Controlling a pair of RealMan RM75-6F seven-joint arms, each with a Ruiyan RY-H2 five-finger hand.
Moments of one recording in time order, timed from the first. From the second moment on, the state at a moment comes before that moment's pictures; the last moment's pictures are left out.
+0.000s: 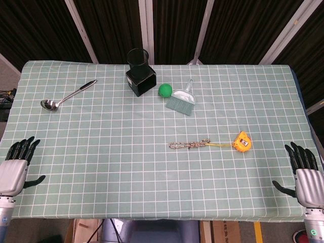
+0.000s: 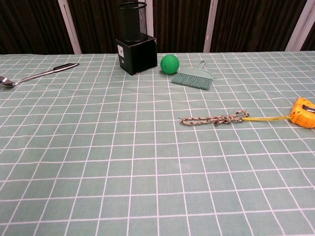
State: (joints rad) left arm -0.12 -1.16 -0.04 -1.67 1.45 1.44 0.17; right arm 0.04 -1.12 0.08 -1.63 -1.50 1.54 0.02
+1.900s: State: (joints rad) left arm -0.56 -1.17 -0.23 -1.72 1.39 0.99 0.27; right arm 0.05 -1.12 0.11 -1.64 -1.41 1.48 0.11
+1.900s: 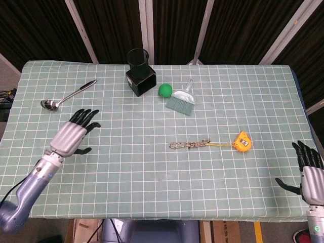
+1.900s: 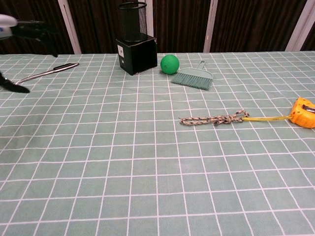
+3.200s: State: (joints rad) left arm -1.16 -1.76 -0.27 -1.24 0.92 0.68 0.60; right arm 0.06 -1.08 0.12 -1.68 -1.34 1.40 0.22
